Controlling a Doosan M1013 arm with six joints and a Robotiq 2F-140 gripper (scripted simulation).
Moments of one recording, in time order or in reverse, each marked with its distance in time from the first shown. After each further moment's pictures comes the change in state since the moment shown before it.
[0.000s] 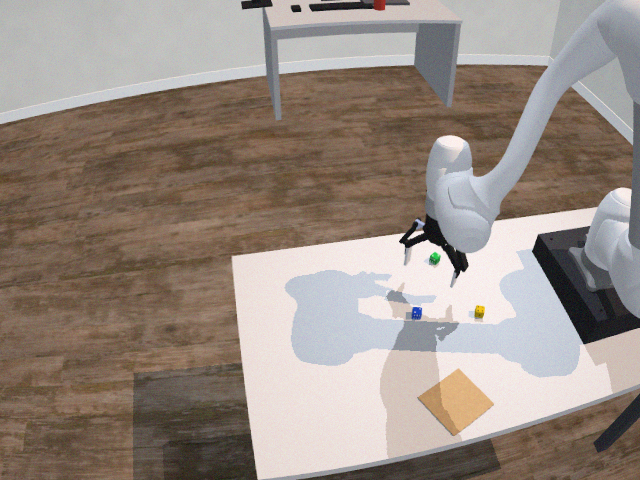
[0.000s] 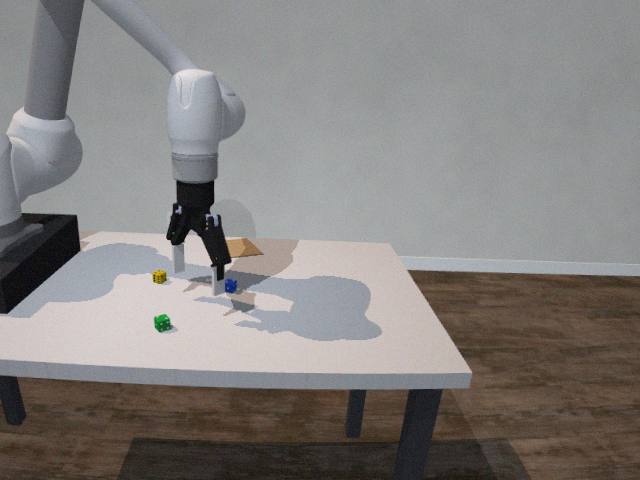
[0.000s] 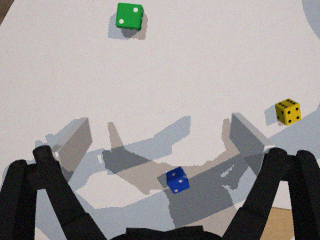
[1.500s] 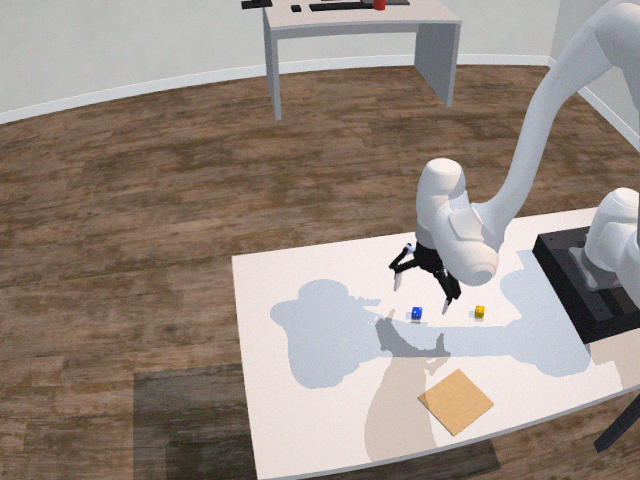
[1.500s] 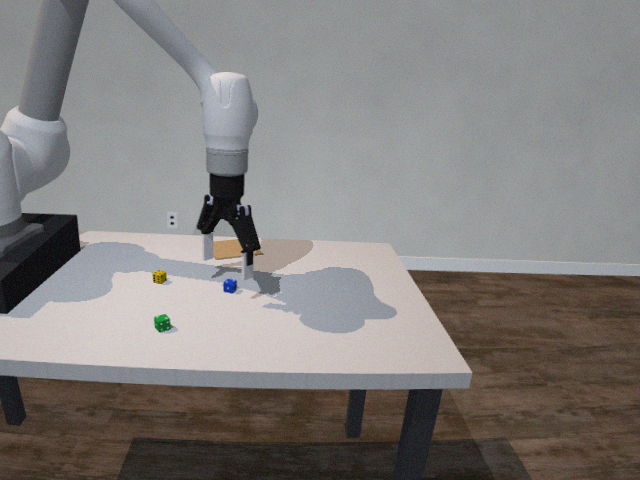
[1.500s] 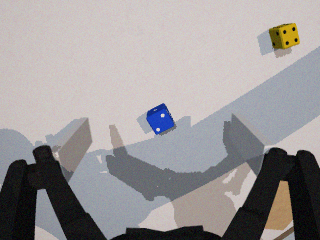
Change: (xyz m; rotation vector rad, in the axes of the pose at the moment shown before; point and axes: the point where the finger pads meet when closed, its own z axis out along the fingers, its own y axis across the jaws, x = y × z) arm -0.097 0.022 0.001 0.000 0.003 0.001
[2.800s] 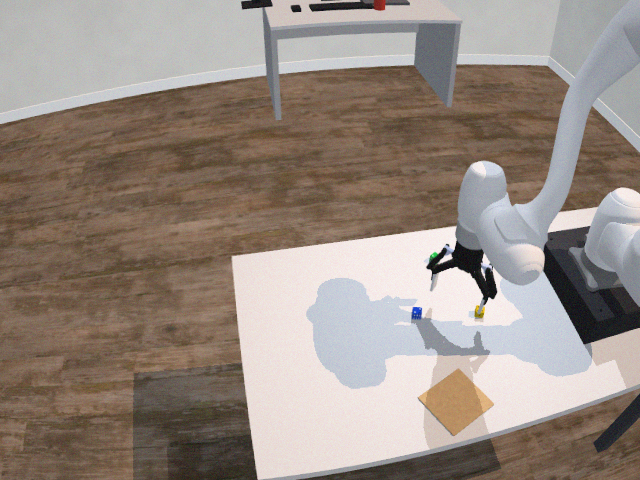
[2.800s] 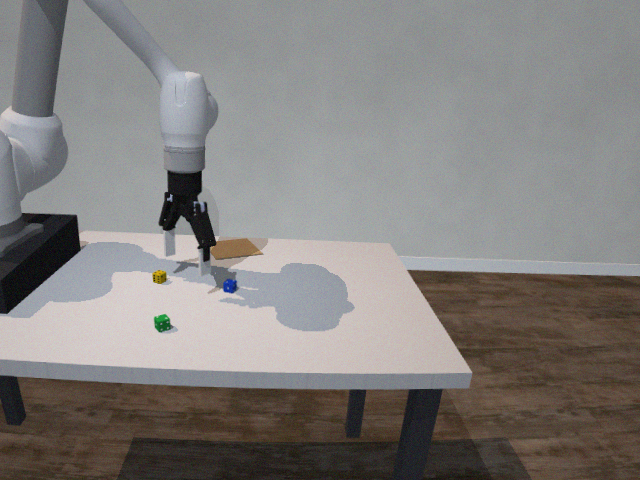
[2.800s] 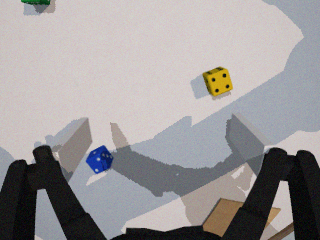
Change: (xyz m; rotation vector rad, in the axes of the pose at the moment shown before) arm 0.056 0.083 0.002 -0.005 0.004 0.000
